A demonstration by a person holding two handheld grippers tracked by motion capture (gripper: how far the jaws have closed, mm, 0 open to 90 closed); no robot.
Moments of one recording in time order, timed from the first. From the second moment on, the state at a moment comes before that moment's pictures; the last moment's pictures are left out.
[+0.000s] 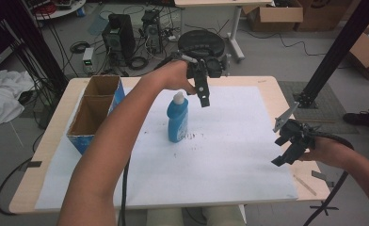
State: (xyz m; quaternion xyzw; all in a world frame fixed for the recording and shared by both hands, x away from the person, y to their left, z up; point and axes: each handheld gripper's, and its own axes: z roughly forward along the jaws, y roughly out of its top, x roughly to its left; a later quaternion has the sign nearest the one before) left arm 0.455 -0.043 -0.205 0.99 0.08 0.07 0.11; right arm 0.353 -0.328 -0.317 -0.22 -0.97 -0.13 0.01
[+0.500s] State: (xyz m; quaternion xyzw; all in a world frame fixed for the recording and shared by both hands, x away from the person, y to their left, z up) left arm 0.455 -0.043 -0.205 0.99 0.08 0.07 0.11; right arm 0.354 -0.326 -0.319 -0.22 -0.97 -0.13 0.02
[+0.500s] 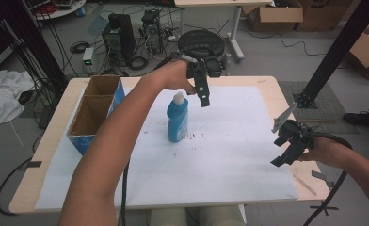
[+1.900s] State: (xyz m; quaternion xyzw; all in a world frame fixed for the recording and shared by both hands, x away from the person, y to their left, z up) left arm 0.450 -0.043 -0.199 0.98 0.13 0.08 0.11; right arm 0.354 -0.325 -0.319 -0.21 -0.97 -0.14 0.01
